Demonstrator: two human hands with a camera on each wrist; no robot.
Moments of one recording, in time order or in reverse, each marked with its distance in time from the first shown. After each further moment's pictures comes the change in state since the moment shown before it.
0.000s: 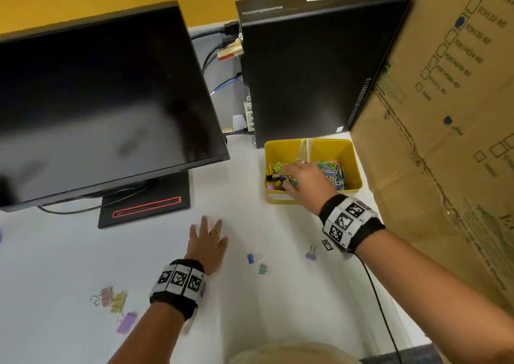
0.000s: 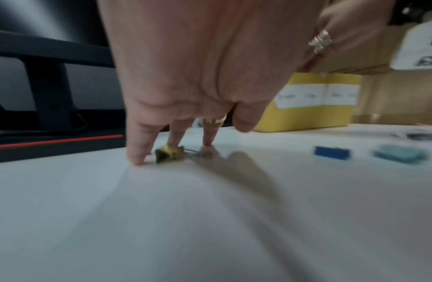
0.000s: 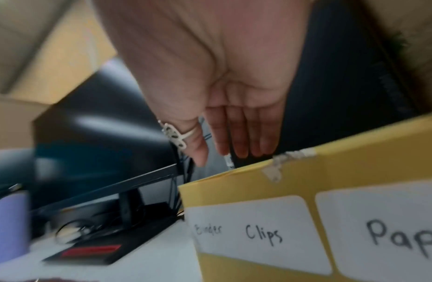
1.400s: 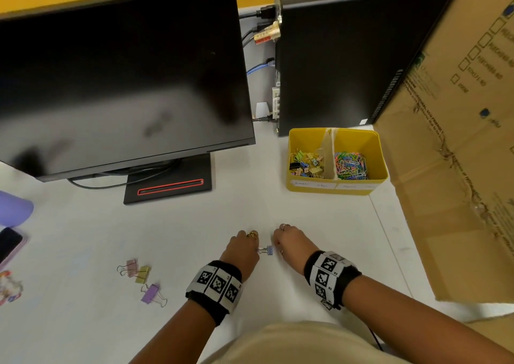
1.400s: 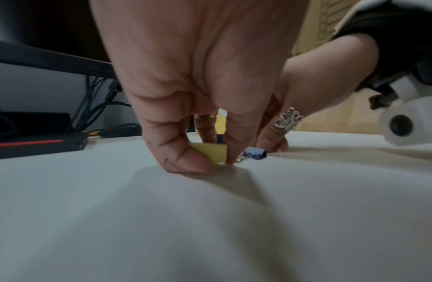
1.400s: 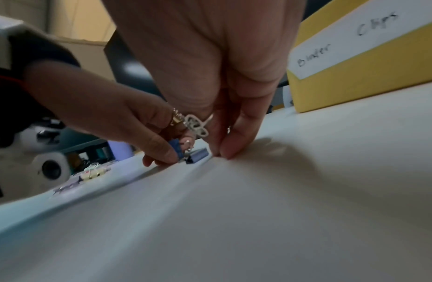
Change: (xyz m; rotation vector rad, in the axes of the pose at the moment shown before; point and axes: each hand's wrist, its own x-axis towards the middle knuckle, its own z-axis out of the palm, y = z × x) left_hand -0.042 0.028 0.027 -0.176 0.106 0.099; right_hand -0.073 -0.032 0.129 0.183 -0.408 0.058
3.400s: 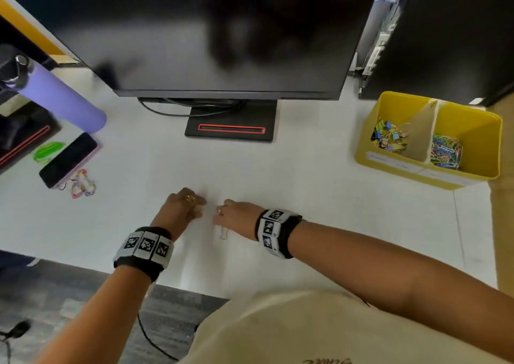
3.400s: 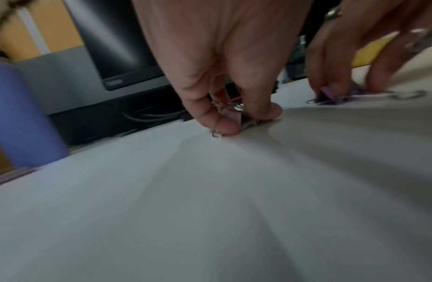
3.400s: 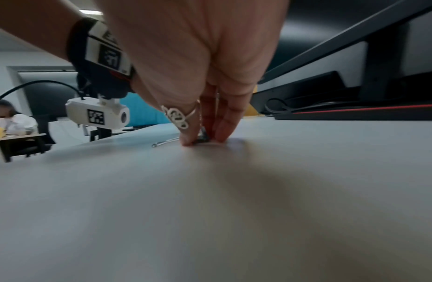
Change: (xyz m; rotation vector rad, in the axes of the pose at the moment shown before) left_hand -0.092 -0.197 -0.033 -0.171 0.225 -0.220; right_hand 0.054 -0.150 0.095 -0.707 -0.477 -0.863
